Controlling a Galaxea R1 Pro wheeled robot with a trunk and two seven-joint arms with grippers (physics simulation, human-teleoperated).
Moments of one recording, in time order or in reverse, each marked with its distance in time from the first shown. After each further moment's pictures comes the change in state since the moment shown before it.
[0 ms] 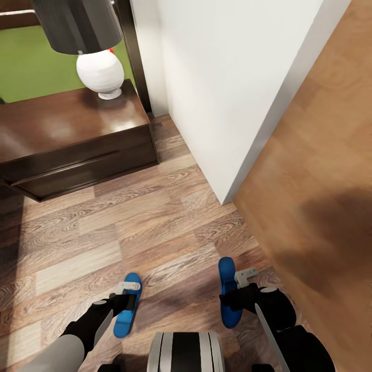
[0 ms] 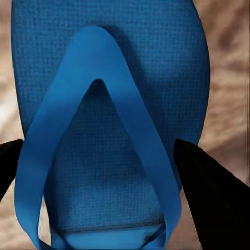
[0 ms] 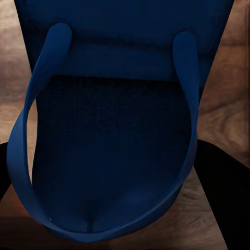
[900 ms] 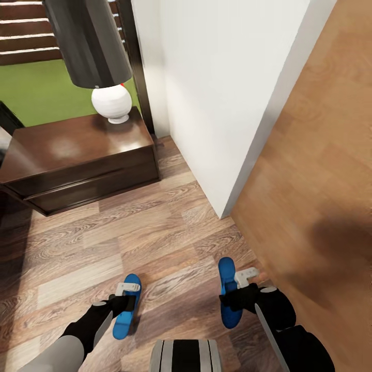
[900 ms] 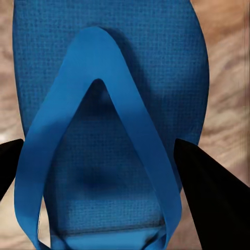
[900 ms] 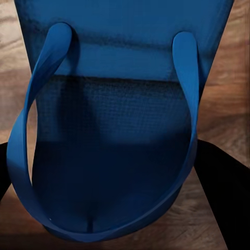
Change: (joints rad) left arm 0.001 0.001 0.000 0.012 -0.003 -0.012 0.003; right arm 0.000 0.000 0.000 0.001 0.000 0.000 -0.002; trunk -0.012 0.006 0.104
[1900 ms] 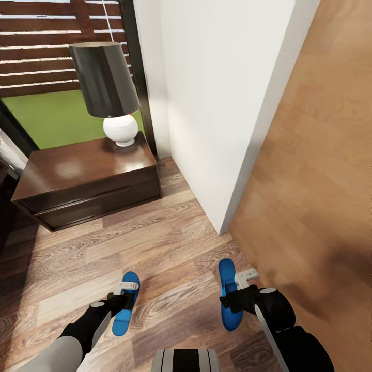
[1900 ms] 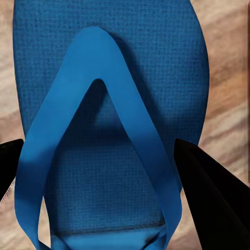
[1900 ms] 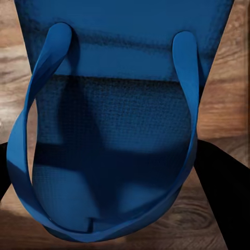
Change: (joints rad) left arm 0.002 0.008 0.007 0.000 0.006 -0.047 0.001; right arm 0.002 0.000 0.000 0.013 0.002 0.000 -0.002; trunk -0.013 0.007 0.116
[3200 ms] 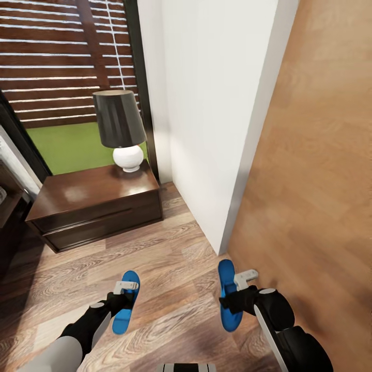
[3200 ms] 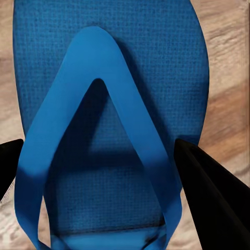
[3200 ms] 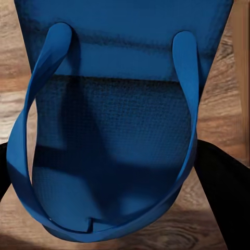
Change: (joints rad) left arm 0.000 0.000 0.002 0.005 -0.005 -0.030 0.001; right arm 0.001 0.002 0.001 0.008 -0.002 0.000 0.000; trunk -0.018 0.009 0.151
